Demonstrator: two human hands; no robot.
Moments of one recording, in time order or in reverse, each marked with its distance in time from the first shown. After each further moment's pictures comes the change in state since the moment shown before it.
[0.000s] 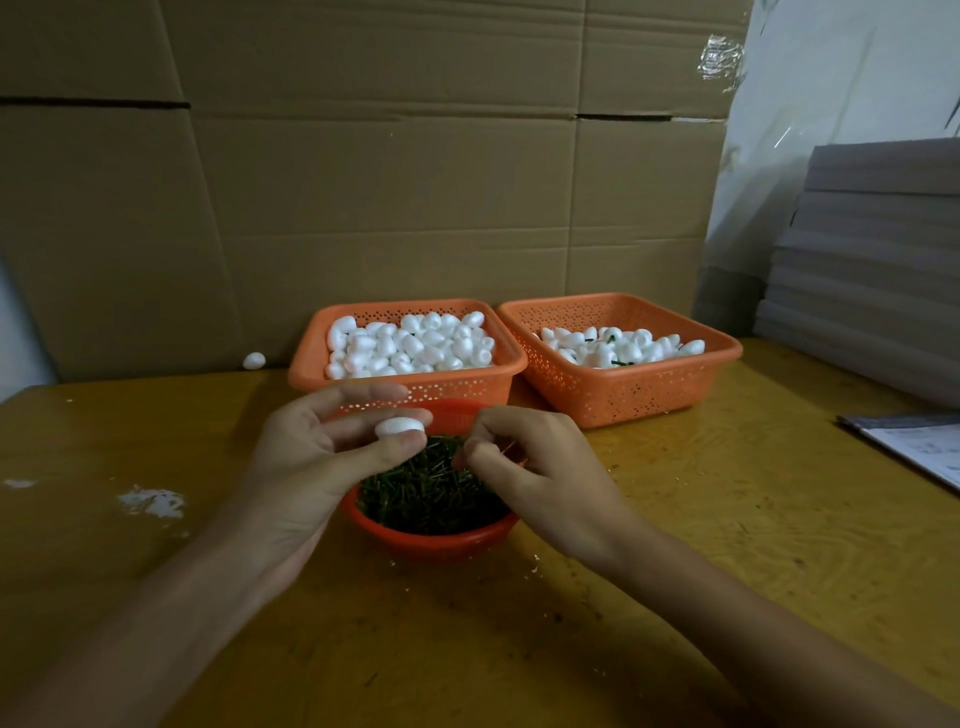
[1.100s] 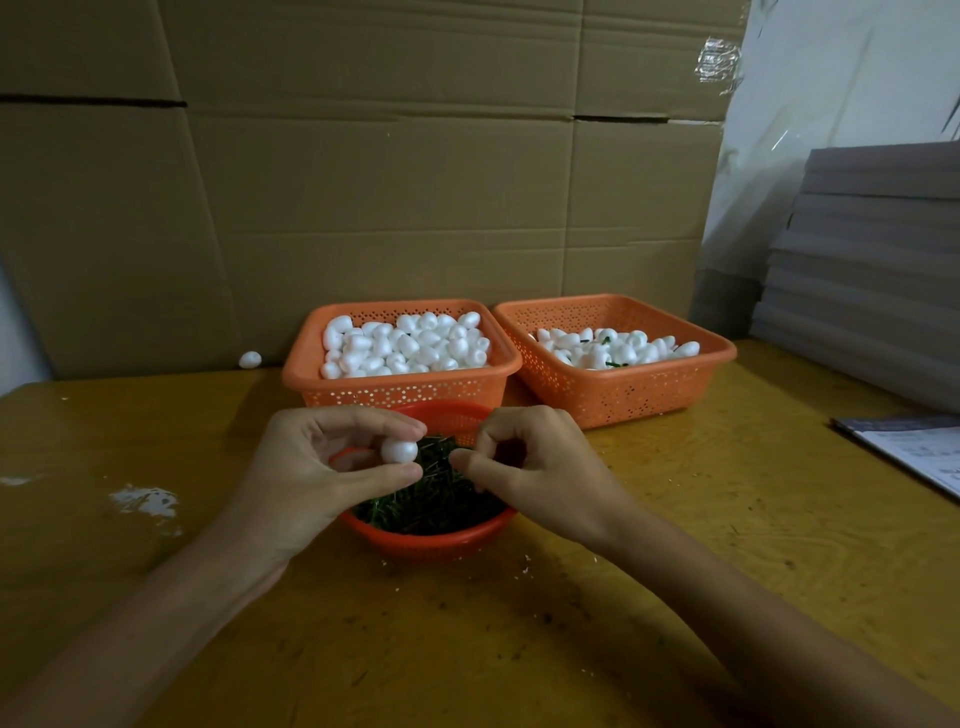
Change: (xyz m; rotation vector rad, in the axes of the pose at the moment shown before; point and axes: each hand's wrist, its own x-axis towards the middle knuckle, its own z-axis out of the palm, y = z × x) left_hand -0.001 -0.003 -0.003 0.283 -0.102 0.157; right_hand 0.008 0.023 -0.005 -0.045 -0.035 0.046
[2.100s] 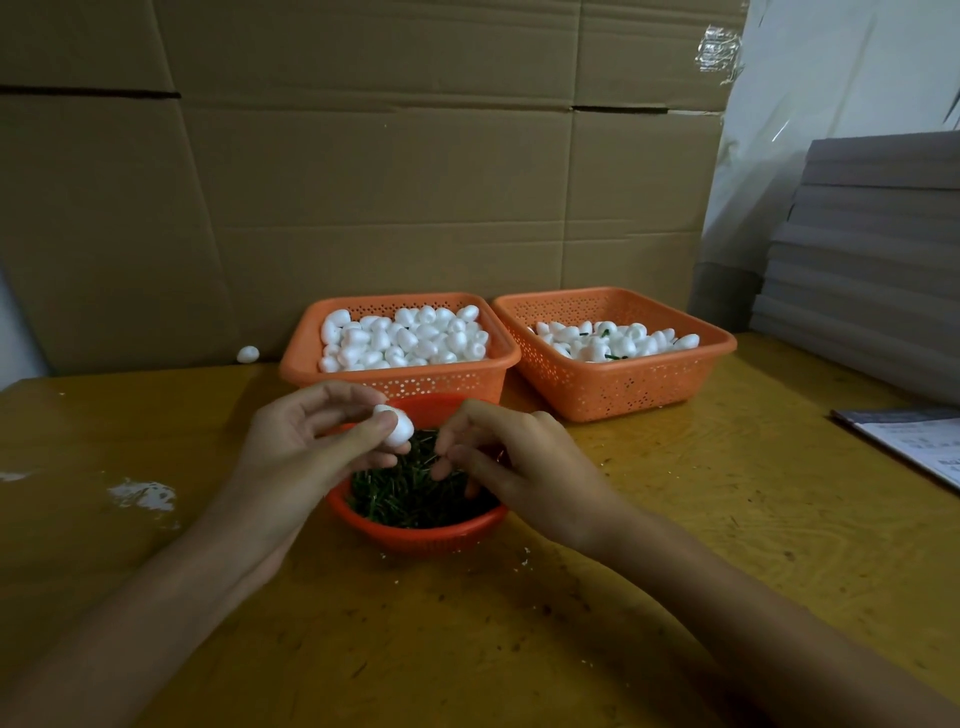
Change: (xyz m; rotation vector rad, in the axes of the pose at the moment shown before) left_hand 0.004 -0.006 0.000 -0.241 0.161 -0.165; right_hand -0.002 0.002 0.004 -0.042 -0.130 -0.131
